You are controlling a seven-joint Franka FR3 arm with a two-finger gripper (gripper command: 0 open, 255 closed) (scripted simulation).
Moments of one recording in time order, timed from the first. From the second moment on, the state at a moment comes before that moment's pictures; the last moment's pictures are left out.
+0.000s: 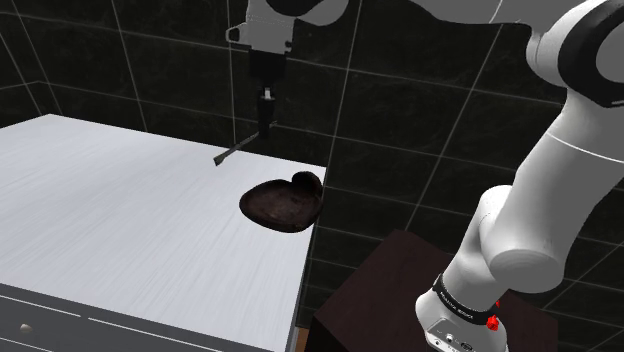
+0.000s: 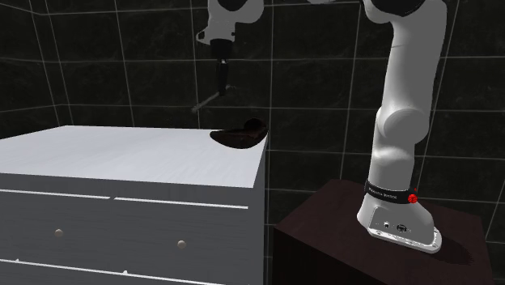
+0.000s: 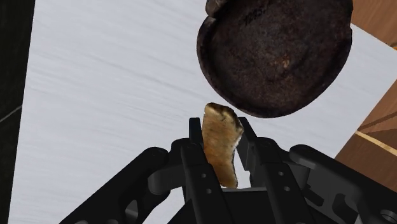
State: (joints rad) arm 0.27 -0.04 0.09 -1.77 0.12 1.71 -0.62
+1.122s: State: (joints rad) arm 0.29 -0.40 0.12 -2.24 0.17 1.82 -0.61
